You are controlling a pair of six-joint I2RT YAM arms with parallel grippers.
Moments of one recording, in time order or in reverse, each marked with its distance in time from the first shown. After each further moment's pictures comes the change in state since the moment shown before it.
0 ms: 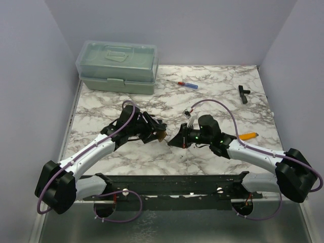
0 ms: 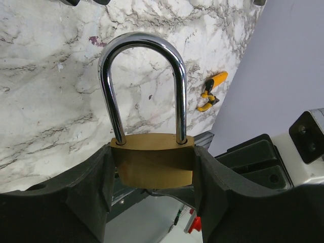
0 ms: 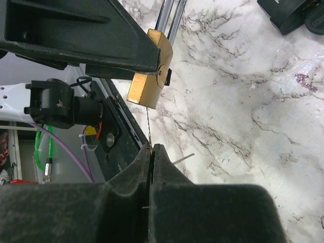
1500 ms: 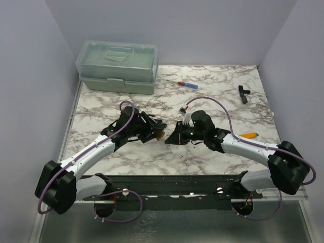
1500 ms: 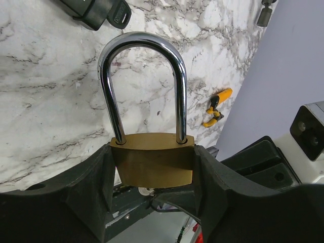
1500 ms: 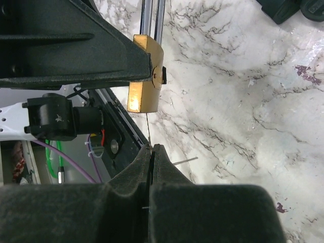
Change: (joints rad) left arm 0.009 -0.004 -0.031 0.032 -0.063 0.006; right arm 0.006 0.105 0.105 -0.085 0.035 0.072
